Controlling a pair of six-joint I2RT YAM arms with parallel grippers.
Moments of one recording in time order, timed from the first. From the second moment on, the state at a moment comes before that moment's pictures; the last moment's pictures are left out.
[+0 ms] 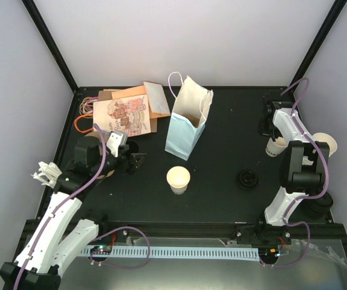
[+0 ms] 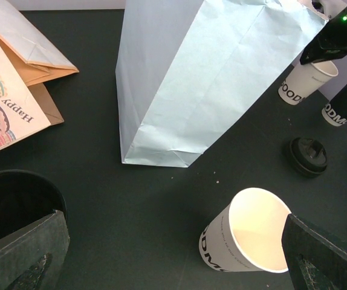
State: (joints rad) left arm -0.27 0.70 0.74 -0.55 0.46 -0.13; right arm -0.05 1.79 1.41 -0.91 0.32 0.28
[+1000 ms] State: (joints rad) left arm -0.27 0.71 0.74 -0.55 0.46 -0.13; right arm -0.07 1.80 1.46 -0.96 0.38 0.29
